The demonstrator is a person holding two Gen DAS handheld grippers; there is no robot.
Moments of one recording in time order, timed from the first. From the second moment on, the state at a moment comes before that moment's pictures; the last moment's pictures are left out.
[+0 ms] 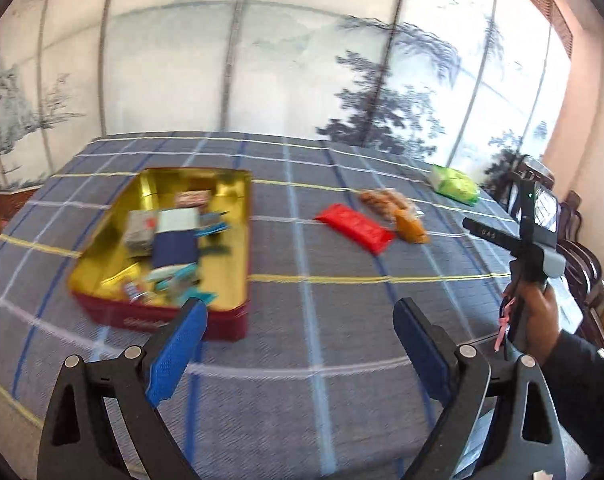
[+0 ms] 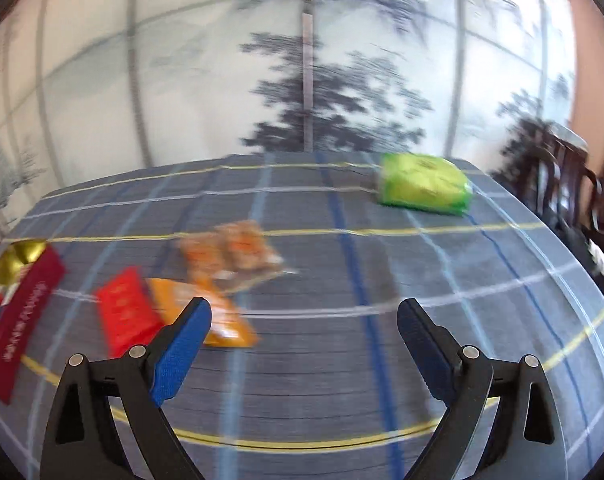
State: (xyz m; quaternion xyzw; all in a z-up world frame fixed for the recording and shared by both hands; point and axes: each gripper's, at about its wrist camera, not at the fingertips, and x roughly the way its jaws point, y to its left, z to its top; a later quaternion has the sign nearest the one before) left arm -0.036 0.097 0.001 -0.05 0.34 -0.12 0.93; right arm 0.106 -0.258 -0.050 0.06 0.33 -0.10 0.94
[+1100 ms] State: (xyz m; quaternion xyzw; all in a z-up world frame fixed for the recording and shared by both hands) left arm 0.152 -0.146 -0.040 0.07 0.41 -0.14 0.90; right arm 0.076 -0.383 -0.085 0.28 0.31 -0.10 0.91
